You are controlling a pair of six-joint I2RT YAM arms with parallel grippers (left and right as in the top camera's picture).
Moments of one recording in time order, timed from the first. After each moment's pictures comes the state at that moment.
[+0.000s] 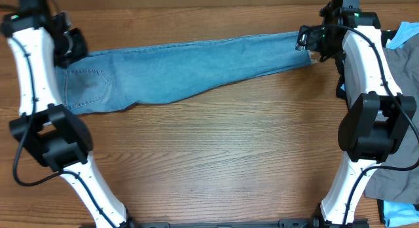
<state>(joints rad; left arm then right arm) 0.35 2.27 2.27 -1.28 0.18 -0.11 -0.08 2.20 1.99 -0.99 -0.14 0.15</state>
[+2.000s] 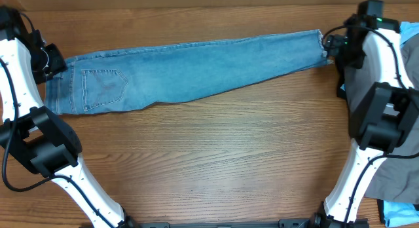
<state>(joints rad) 0.47 2.27 2.21 -1.28 0.07 -0.08 -0.26 2.36 2.08 -1.01 -0.13 0.10</state>
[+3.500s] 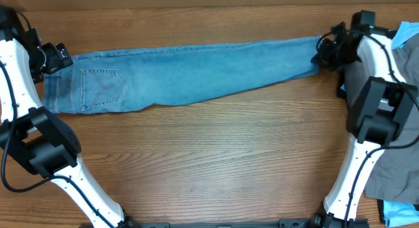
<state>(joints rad) 0.48 2.27 2.22 -1.24 0.05 -0.07 -0.27 2.46 2.09 -0.99 -0.44 0.12</state>
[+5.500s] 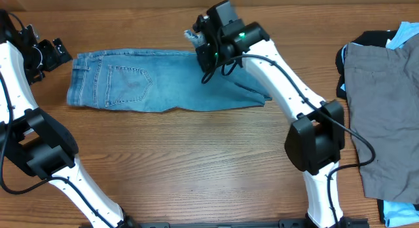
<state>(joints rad) 0.51 2.27 2.22 -1.21 0.21 -0.08 0.51 2.23 2.09 -0.90 -0.28 0.07</state>
